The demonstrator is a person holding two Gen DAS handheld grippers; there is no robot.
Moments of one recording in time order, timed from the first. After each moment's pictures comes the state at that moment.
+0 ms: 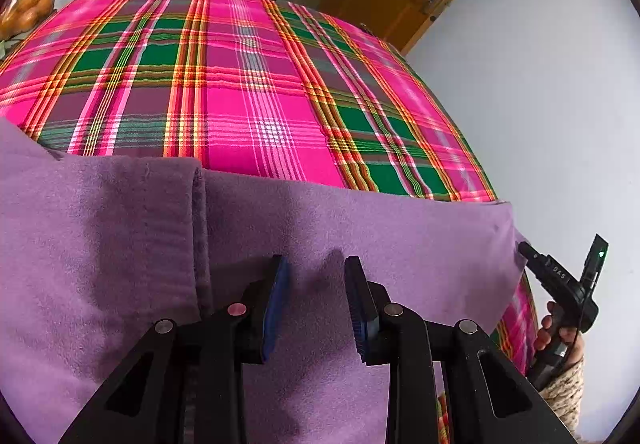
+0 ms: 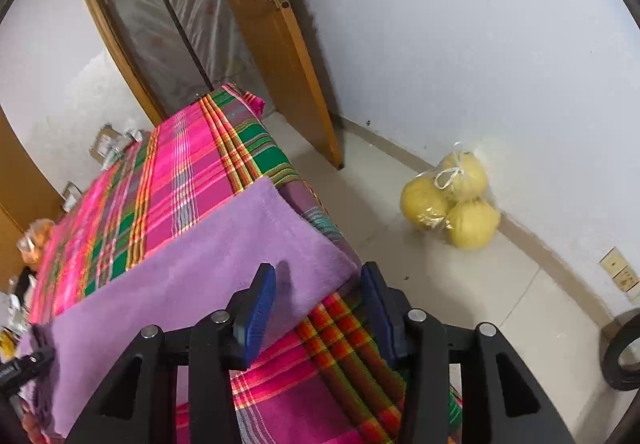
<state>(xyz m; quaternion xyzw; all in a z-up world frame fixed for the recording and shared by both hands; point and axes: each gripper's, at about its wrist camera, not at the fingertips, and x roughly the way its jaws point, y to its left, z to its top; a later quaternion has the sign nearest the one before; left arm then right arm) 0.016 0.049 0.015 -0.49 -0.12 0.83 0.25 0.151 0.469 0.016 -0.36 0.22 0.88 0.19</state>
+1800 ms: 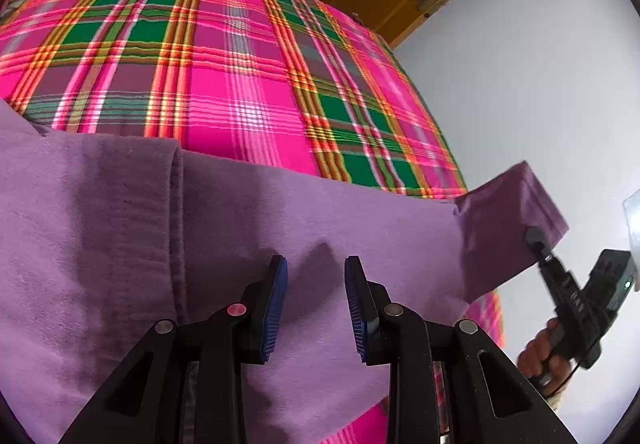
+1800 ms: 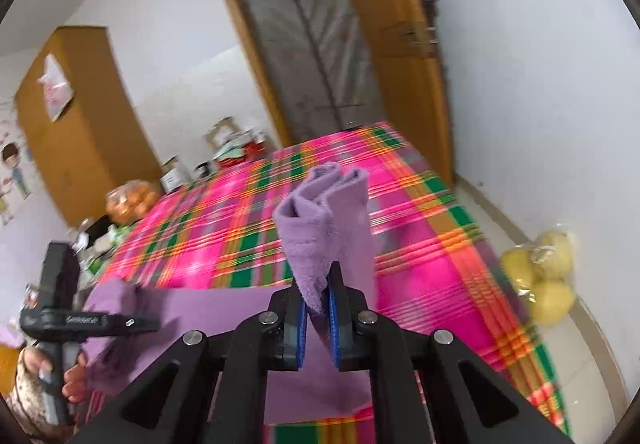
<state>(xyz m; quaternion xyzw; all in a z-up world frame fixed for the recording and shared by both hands) 0.017 0.043 0.023 -0.52 -0.17 0.78 0.28 0.144 0.355 0.087 -0.28 0.16 0.95 -0.02</state>
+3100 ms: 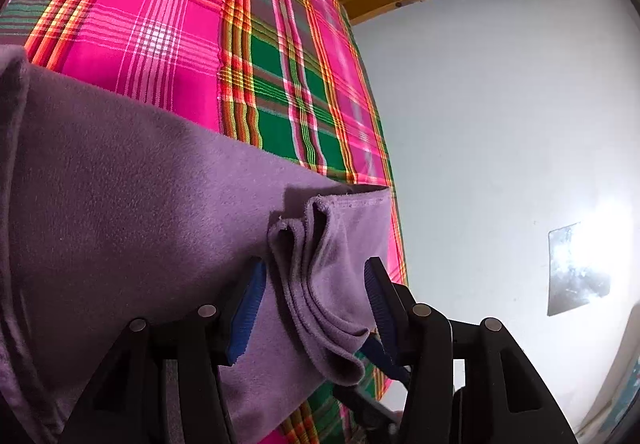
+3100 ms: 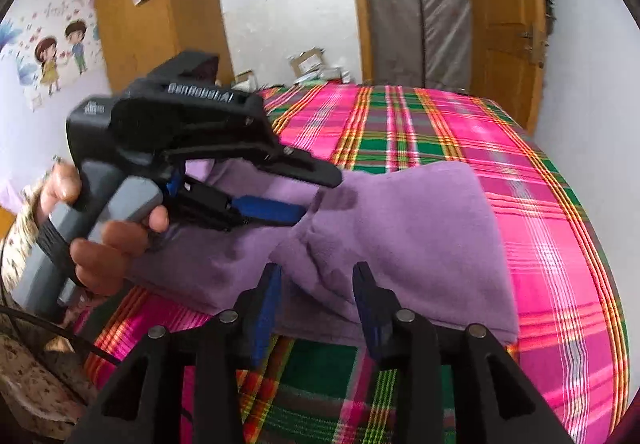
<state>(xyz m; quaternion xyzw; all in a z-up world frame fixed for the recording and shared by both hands) 0.009 0.090 -0.003 -0.56 -0.30 0.68 0.37 0.180 0.241 0.032 -0.34 0.02 0.93 -0.13</state>
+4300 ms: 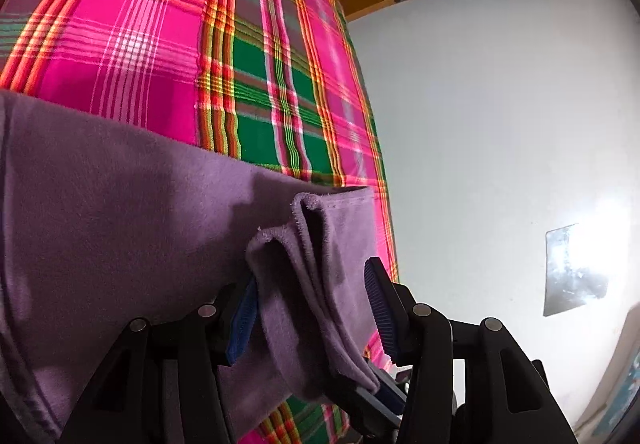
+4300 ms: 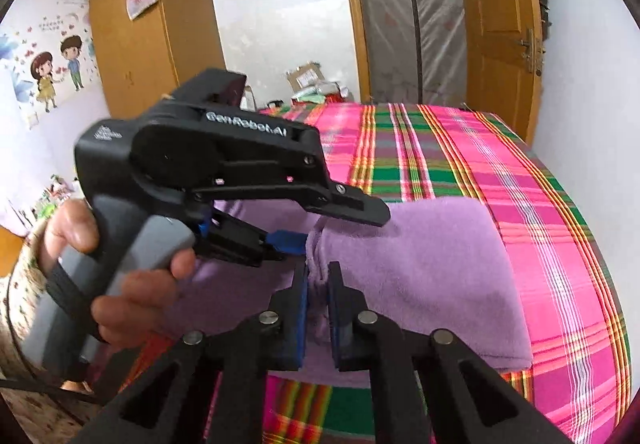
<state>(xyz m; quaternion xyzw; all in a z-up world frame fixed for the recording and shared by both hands) -0.010 0.112 0.012 -0.57 -0.30 0.67 0.38 0.155 0.217 0.056 -0.32 0.03 0.94 -0.13</state>
